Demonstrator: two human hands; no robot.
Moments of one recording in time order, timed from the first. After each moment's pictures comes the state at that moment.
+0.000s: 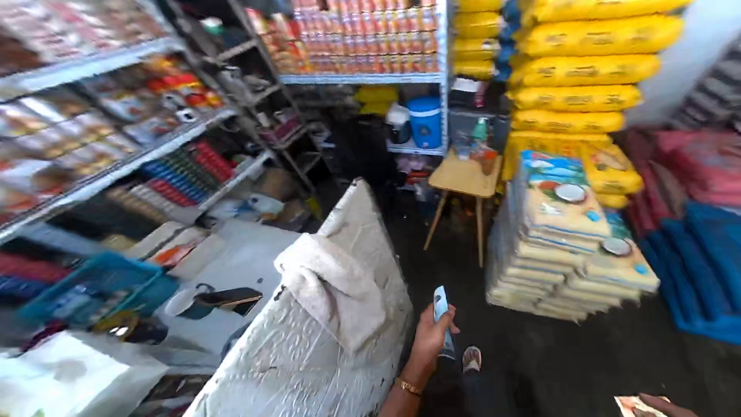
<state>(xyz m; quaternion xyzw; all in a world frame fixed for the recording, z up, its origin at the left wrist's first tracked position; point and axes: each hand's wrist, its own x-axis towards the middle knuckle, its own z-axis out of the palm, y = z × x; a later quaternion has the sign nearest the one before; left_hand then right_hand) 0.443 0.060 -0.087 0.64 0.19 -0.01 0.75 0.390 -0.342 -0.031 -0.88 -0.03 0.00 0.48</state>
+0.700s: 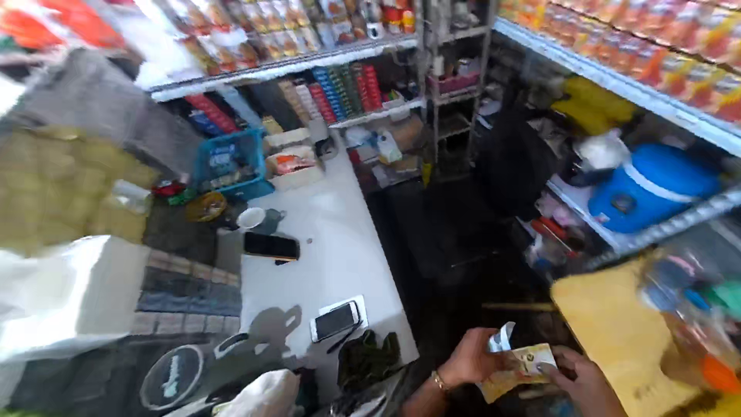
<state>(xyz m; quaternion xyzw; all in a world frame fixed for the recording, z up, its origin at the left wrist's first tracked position) 0.855 0.280 -0.101 0.71 0.24 0.07 0.66 1.044 0.124 -0.053 -0.78 -0.39 0.37 0.32</state>
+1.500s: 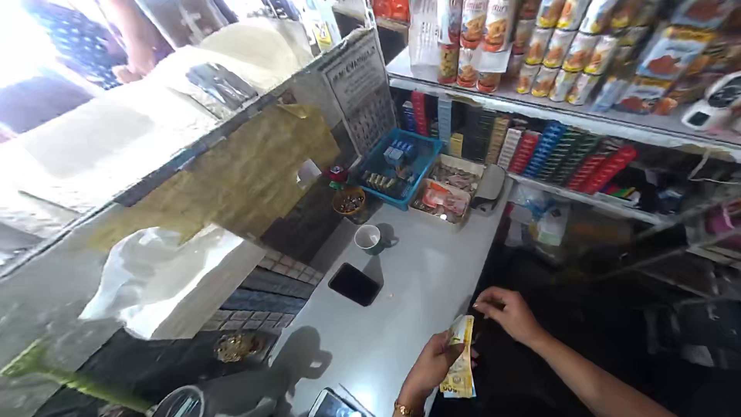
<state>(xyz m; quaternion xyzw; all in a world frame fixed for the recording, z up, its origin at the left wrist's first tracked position) 0.725 0.722 -0.119 0.29 0.54 0.46 0.64 0.890 0.900 -0.111 -0.33 -0.73 0.57 0.17</state>
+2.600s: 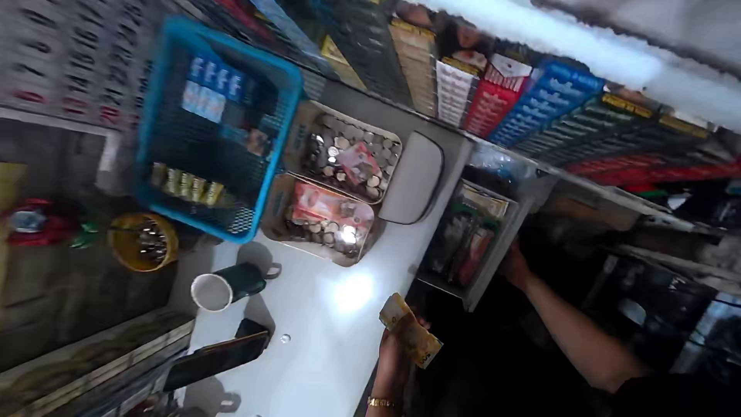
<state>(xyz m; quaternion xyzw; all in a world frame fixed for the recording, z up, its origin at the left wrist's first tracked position) 0.819 1.018 -0.218 -0.26 0.62 0.51 0.53 1.050 1.248 -0.394 -0.68 -0.17 0.71 0.07</state>
